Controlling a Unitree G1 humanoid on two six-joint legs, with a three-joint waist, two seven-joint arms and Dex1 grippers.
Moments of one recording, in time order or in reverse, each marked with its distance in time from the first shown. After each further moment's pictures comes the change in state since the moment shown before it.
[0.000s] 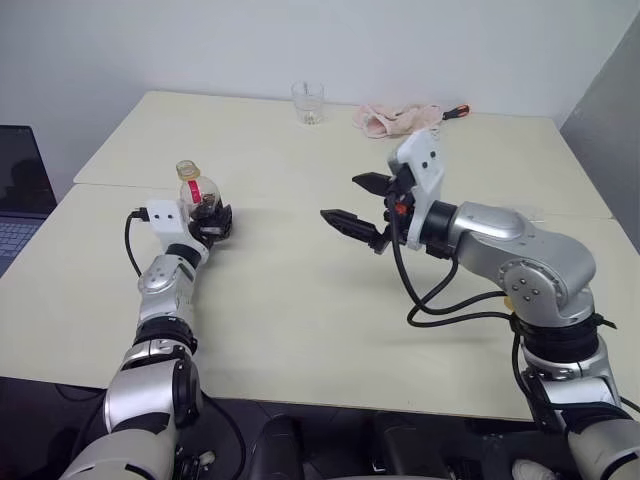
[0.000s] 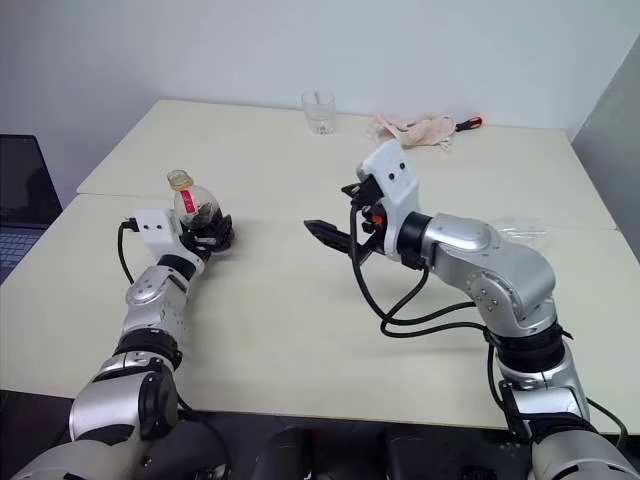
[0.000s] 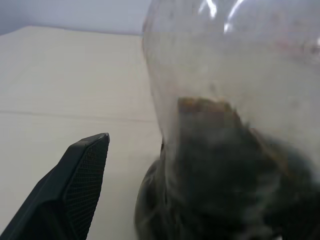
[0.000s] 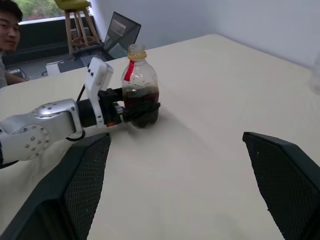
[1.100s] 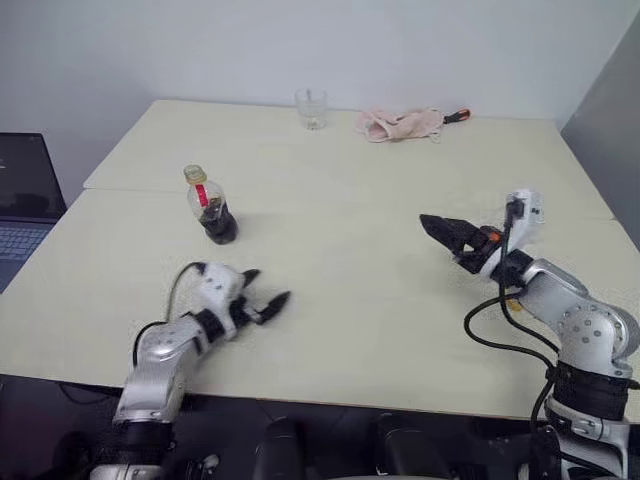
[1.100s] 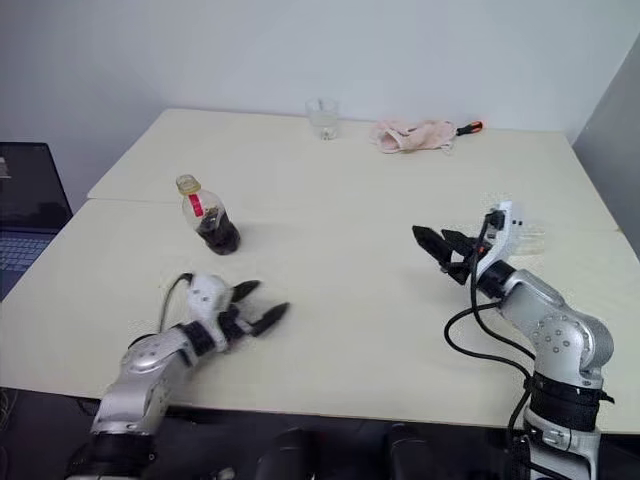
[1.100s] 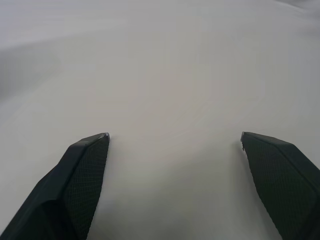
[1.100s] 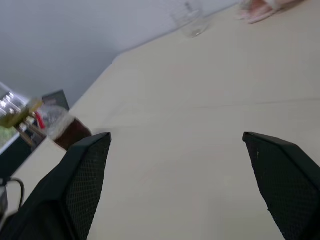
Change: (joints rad) left arm 0.558 0.036 -0.338 -0.975 -0.038 0.474 -0.301; right arm 0.356 0.139 -0.532 0.141 0.246 0.063 -0.163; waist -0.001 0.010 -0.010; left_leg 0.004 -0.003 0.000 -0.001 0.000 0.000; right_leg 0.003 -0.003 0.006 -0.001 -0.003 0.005
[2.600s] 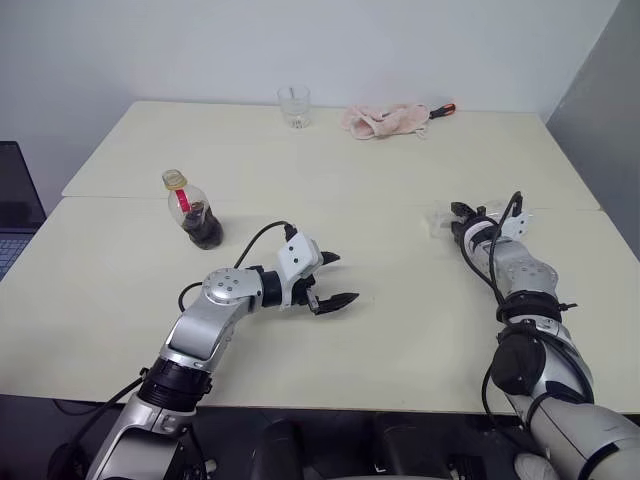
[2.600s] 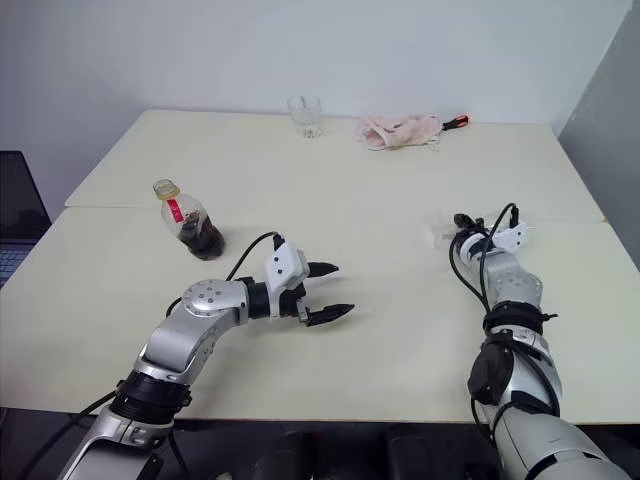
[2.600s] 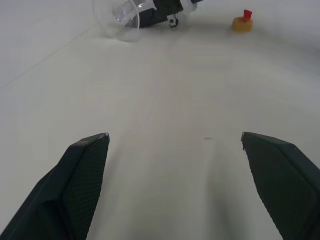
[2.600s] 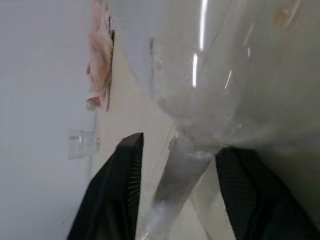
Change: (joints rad) left arm -0.263 0.018 -0.209 -0.110 0.042 0.187 -0.127; right arm -0.494 0.056 -0.264 1.159 0.048 -0.520 -0.234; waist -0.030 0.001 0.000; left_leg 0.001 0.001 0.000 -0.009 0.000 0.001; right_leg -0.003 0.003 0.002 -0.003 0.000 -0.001
